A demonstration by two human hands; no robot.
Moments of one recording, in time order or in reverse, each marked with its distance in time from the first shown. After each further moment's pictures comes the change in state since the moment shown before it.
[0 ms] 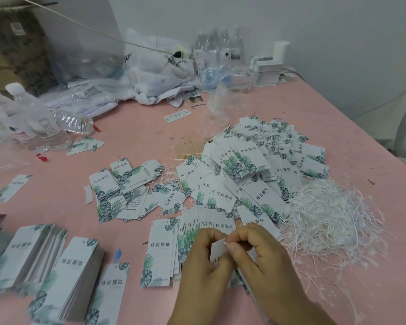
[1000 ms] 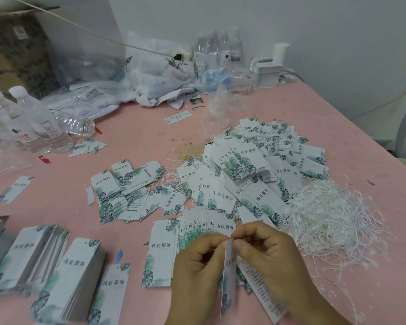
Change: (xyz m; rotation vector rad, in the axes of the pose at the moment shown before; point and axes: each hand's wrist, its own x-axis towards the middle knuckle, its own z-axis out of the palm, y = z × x) left_hand 0.000 0.001 -0.003 -0.121 0.081 0.067; right_hand 0.005 0.002 -0.014 0.458 -0.078 0.283
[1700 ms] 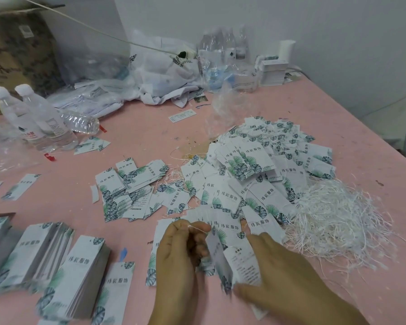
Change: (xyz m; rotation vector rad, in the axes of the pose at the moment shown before) left_hand 0.022 0.013 -0.013 -0.381 0.323 -0.211; right_hand -0.005 0.000 -0.011 -1.209 -0.394 0.036
